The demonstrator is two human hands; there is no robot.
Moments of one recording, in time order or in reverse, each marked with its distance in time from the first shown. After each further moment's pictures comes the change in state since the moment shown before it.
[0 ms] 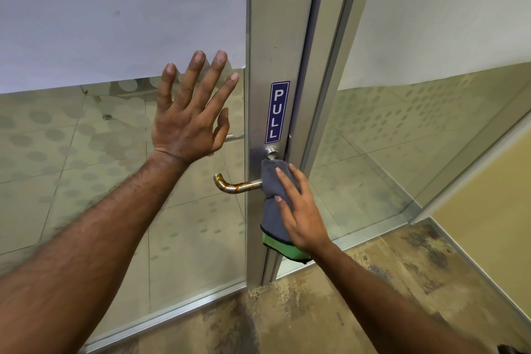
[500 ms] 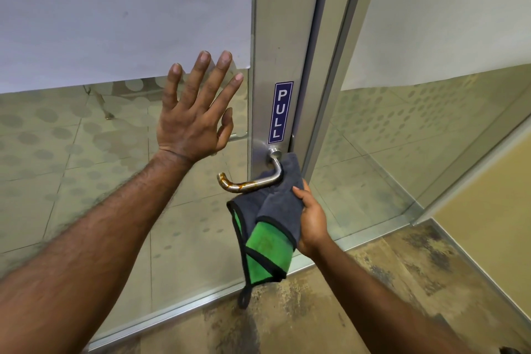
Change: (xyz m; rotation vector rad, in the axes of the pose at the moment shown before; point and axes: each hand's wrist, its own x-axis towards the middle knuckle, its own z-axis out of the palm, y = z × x) left_hand 0.003 0.001 -0.003 -0.018 0.020 -0.003; right_hand 0.005 -0.033 0.000 1.402 0.124 0.674
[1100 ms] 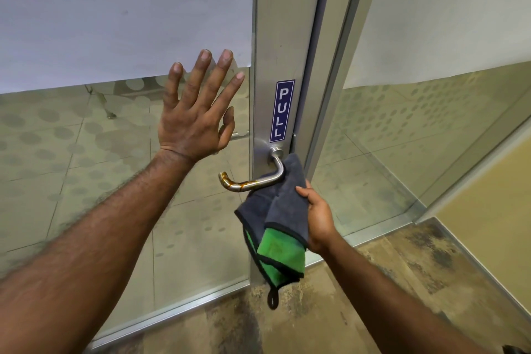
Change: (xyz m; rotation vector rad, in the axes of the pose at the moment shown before) left_hand 0.000 0.000 0.000 0.009 -0.003 -0.002; right_hand 0.004 -0.008 -0.009 -0.040 -0.050 0.080
